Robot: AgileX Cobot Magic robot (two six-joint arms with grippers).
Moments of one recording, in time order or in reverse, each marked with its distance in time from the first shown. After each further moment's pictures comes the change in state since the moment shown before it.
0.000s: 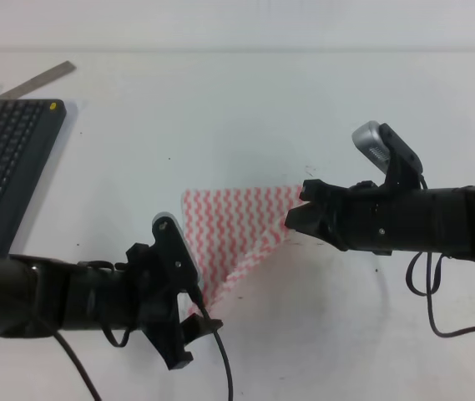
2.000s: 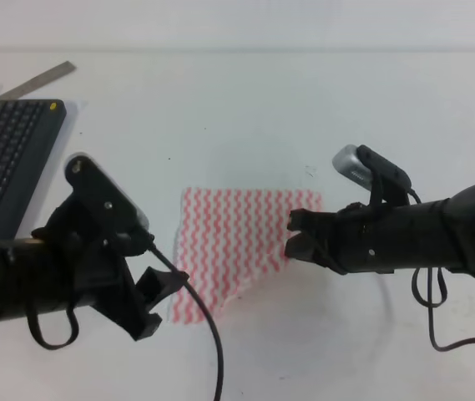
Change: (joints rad) left arm 0.012 -0.453 0.011 0.754 -0.062 -1.096; right arm 0.055 -0.004 0.003 -0.317 -0.085 0.269
